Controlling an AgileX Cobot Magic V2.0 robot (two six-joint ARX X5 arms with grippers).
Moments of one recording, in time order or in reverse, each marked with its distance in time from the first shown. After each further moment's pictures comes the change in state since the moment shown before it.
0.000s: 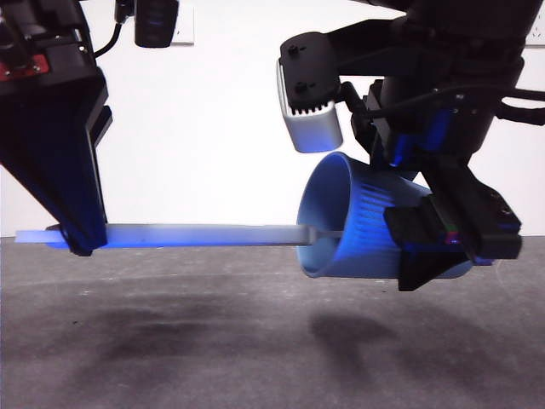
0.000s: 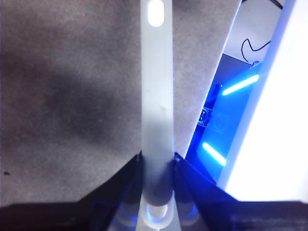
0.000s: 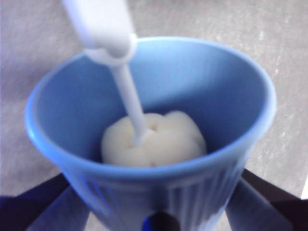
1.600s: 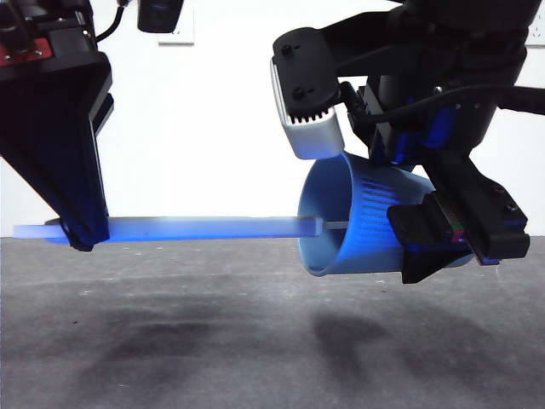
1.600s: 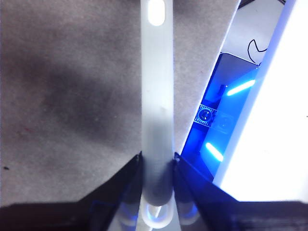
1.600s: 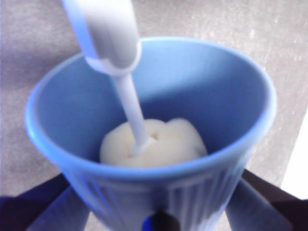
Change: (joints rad) left arm -0.063 -0.022 0.000 -0.011 -0.055 -0.070; right arm 0.039 0.000 0.001 -0.006 0.076 -0.010
